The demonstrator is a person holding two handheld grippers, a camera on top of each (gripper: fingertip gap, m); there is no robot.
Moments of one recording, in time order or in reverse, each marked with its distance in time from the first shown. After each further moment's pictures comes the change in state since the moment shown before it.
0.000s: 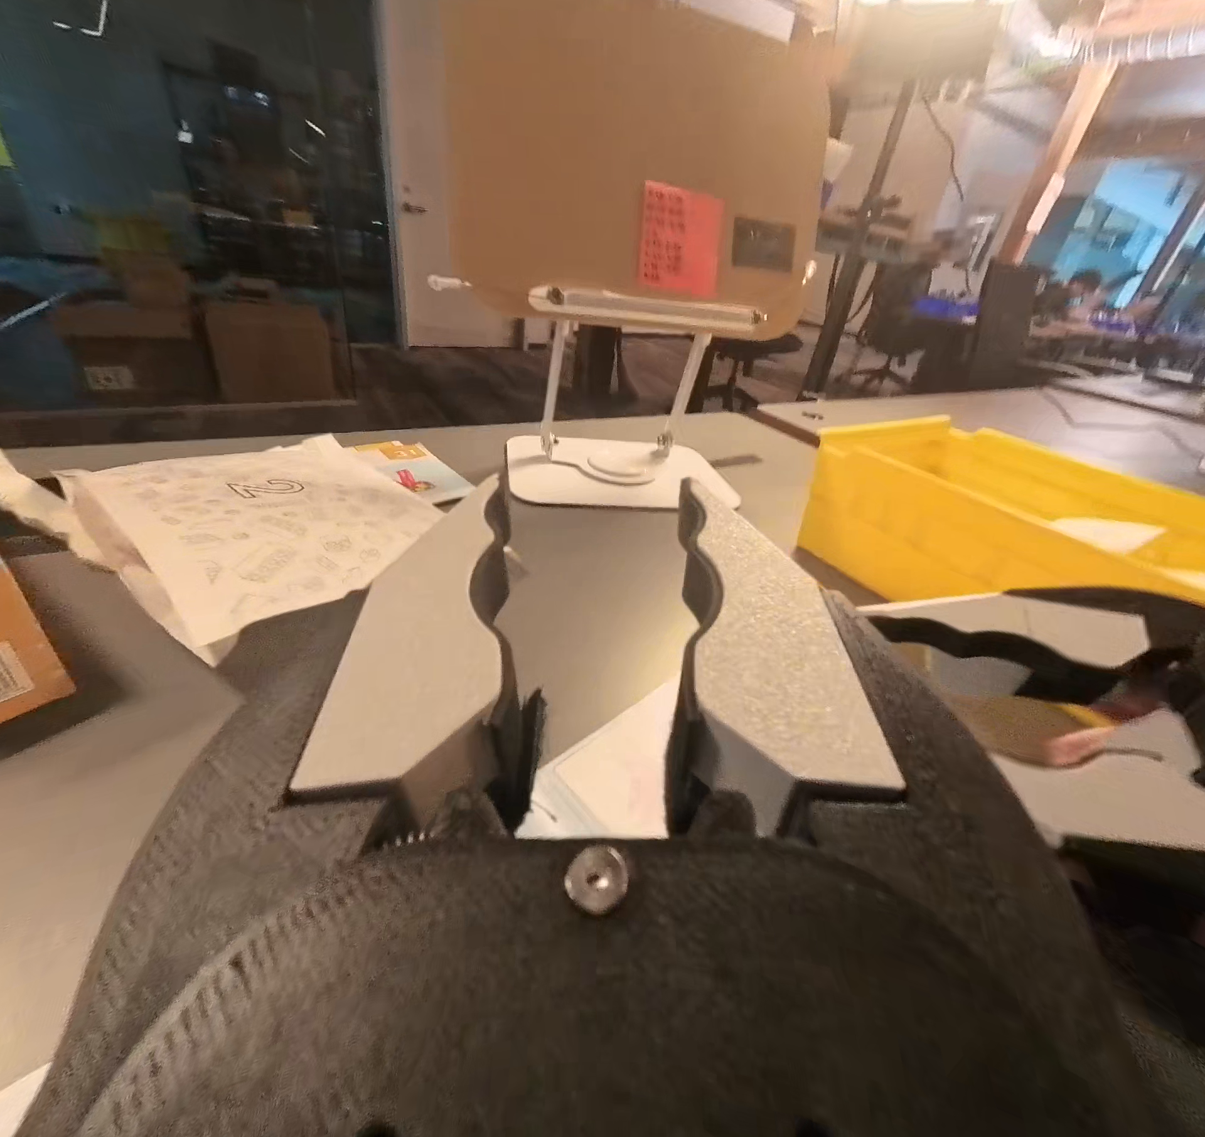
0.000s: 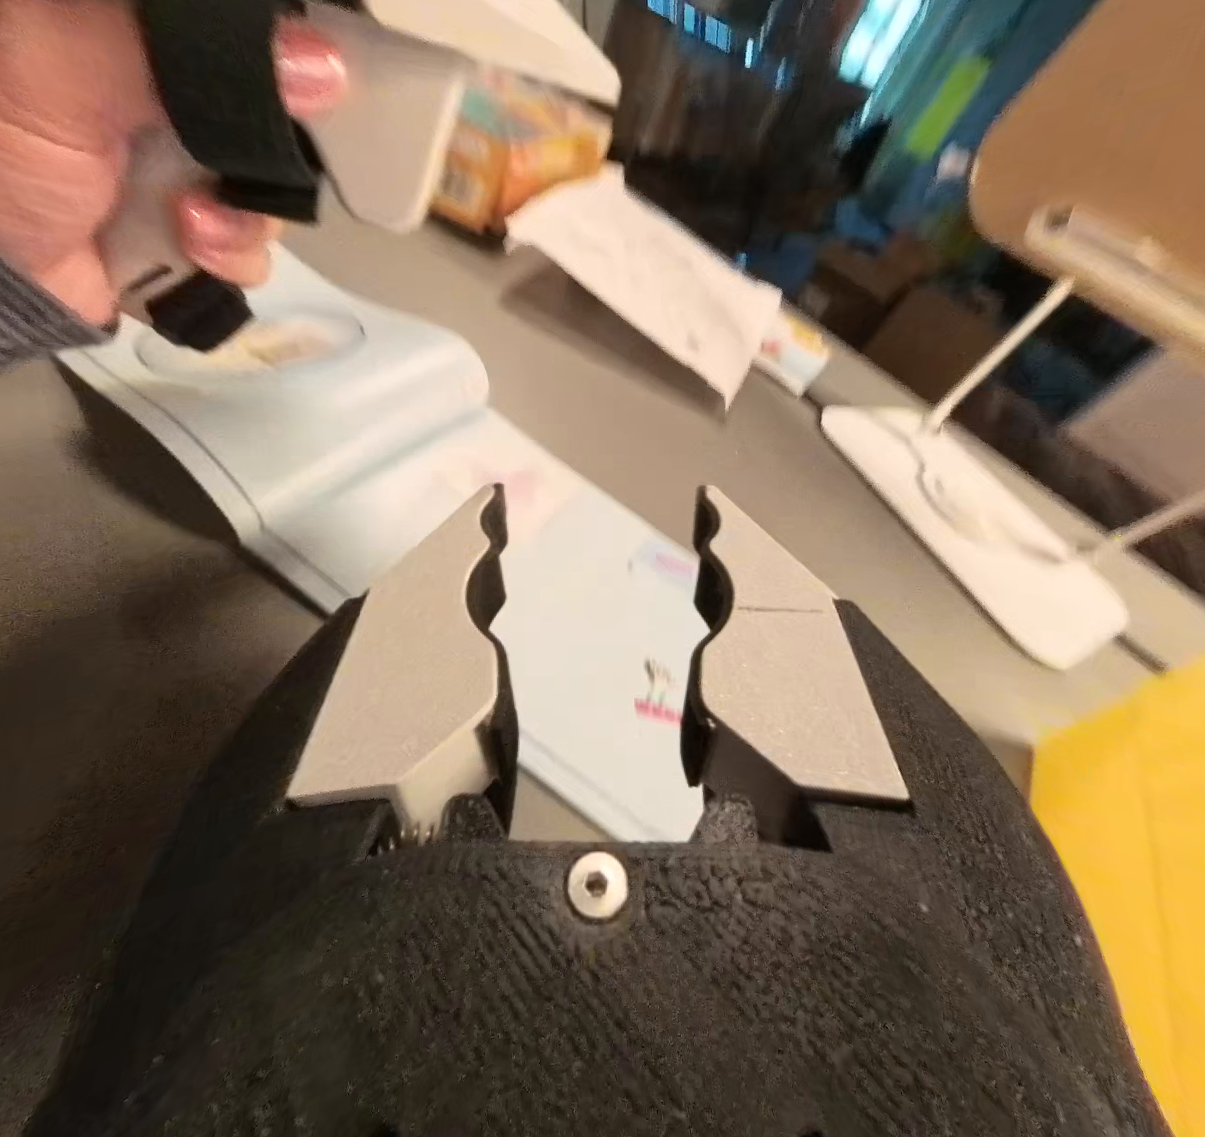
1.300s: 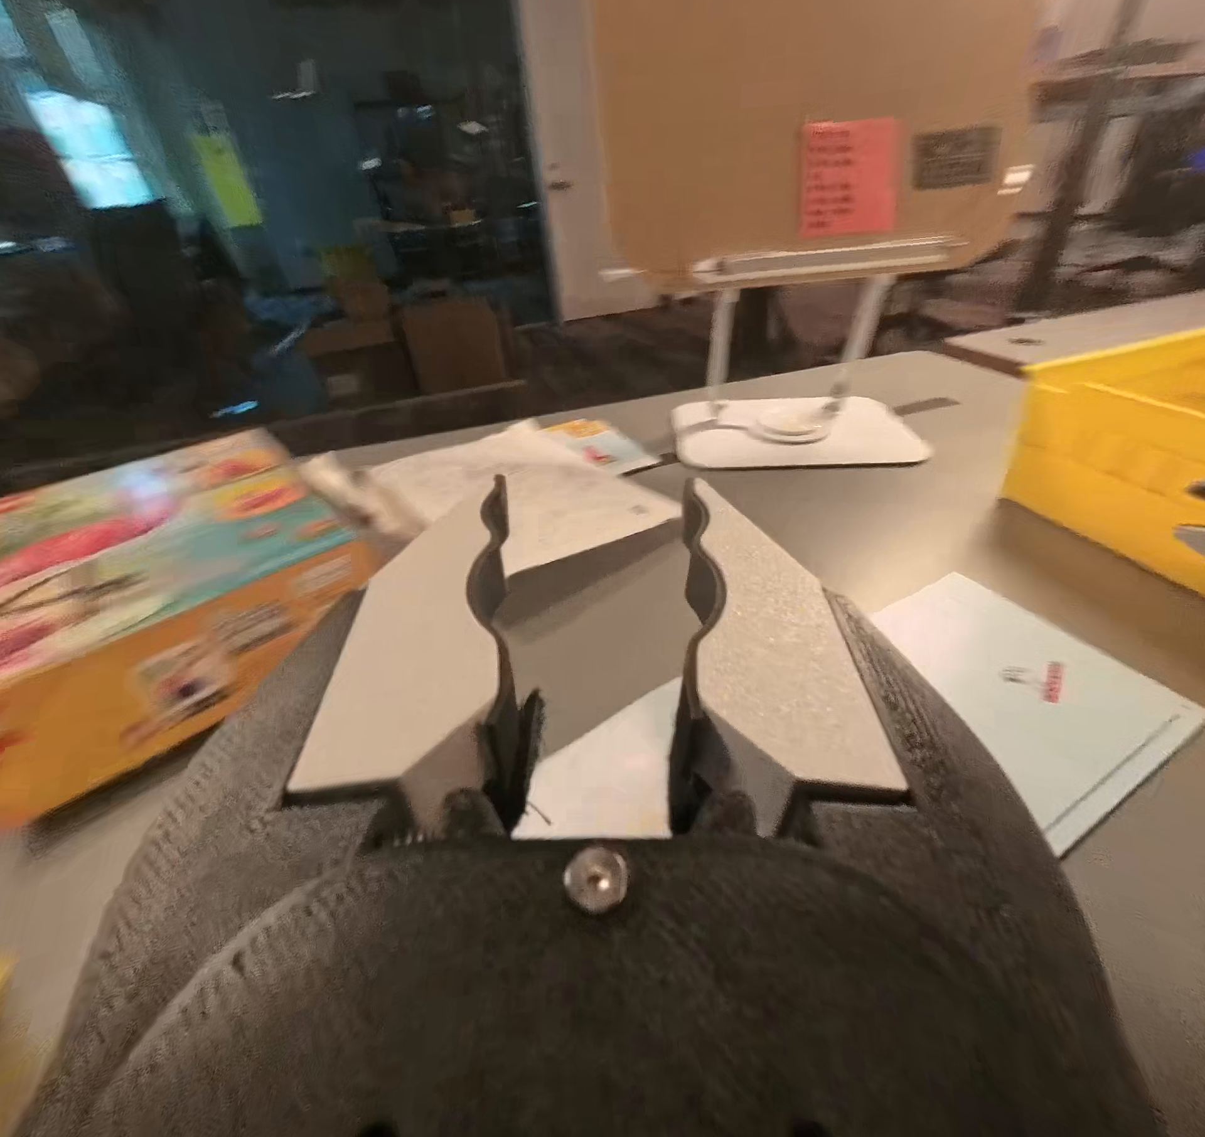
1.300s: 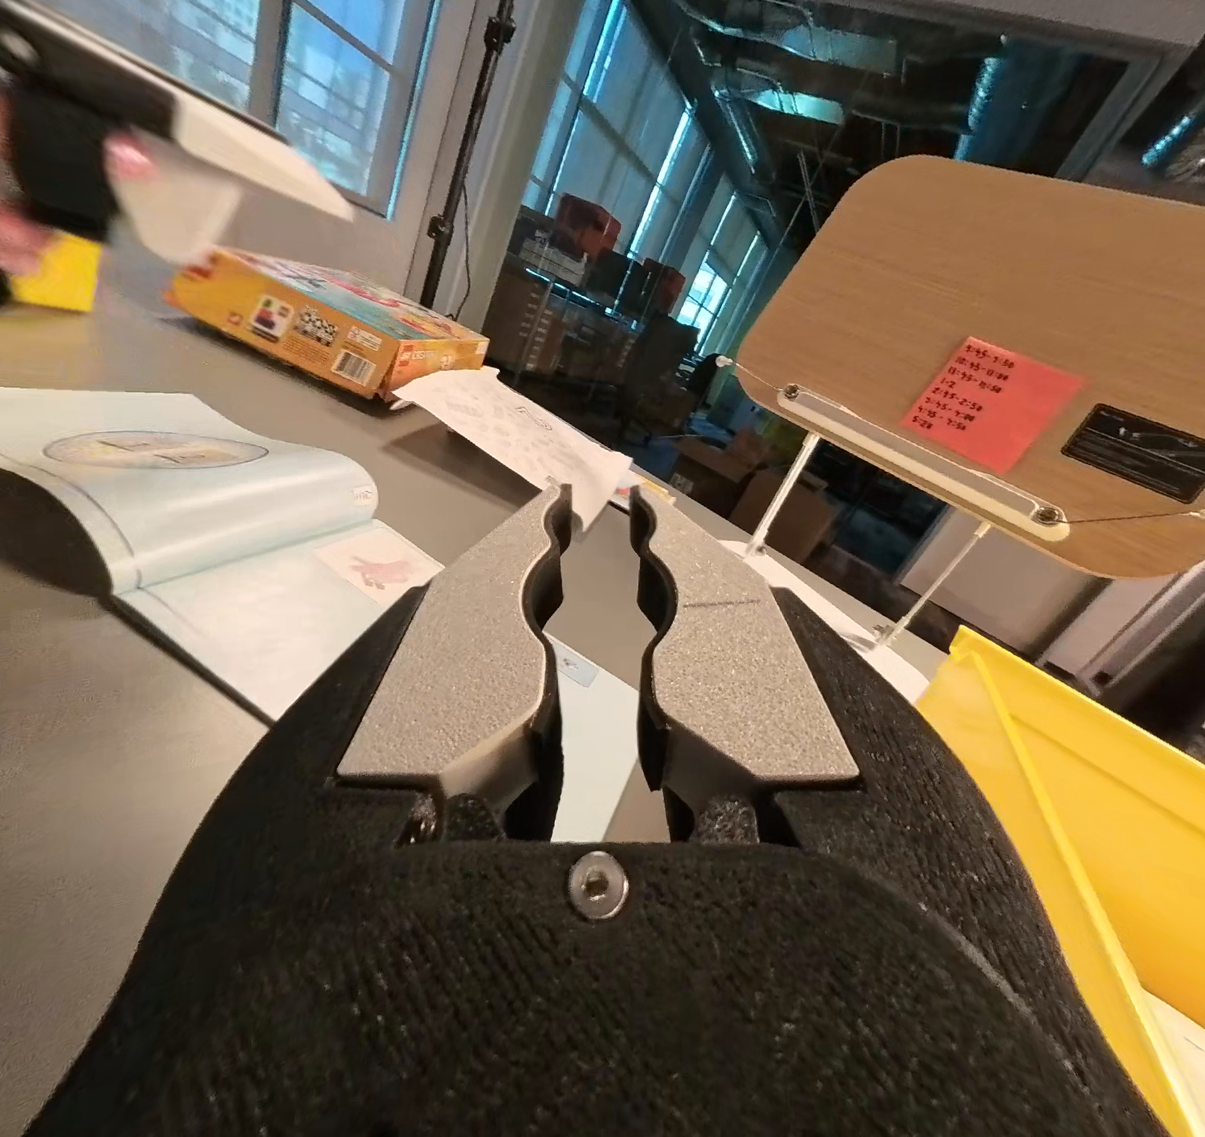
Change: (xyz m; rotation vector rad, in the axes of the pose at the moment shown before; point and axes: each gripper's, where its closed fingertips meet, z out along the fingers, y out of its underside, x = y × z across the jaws) left arm -0.058 -0.021 -0.046 -0.078 -0.245 0.197; right arm 0.049 -0.029 -0.044 0.360 0.189 -0.054
